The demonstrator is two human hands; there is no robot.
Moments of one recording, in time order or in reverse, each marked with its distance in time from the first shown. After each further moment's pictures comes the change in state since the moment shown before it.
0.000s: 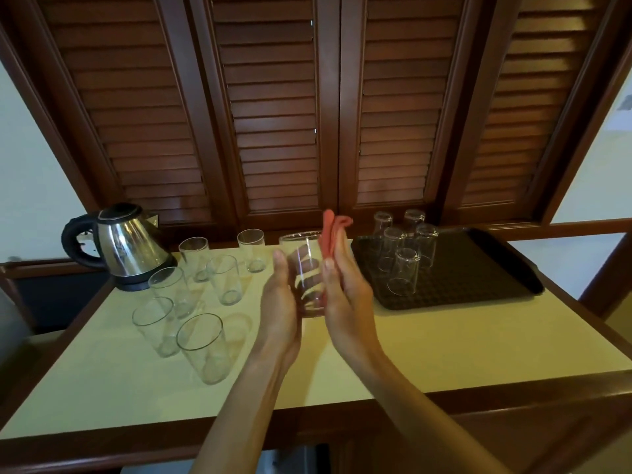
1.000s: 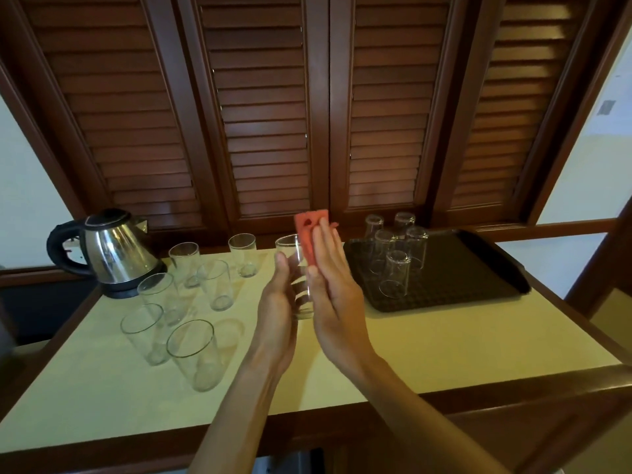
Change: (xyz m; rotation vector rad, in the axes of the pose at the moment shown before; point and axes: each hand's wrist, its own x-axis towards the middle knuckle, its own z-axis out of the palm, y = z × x) left_hand -0.008 0.003 0.004 0.050 -0.115 0.011; right_hand -0.004 -0.010 0.001 -0.134 -0.015 -0.111
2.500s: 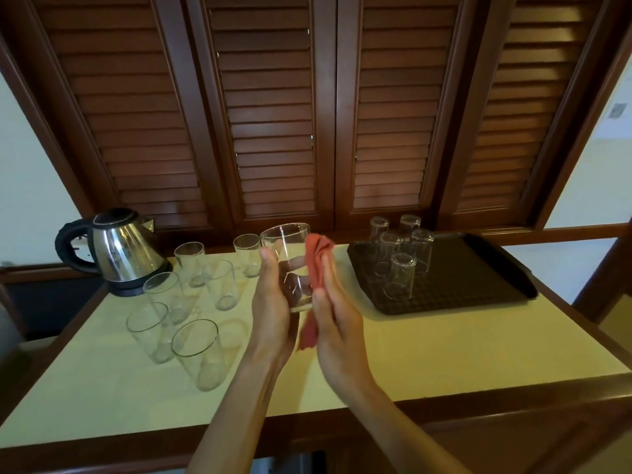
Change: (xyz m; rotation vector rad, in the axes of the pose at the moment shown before) left_hand 0.009 0.000 -0.008 -0.075 0.064 0.063; right_hand -0.023 0.012 0.009 0.271 -0.037 0.046
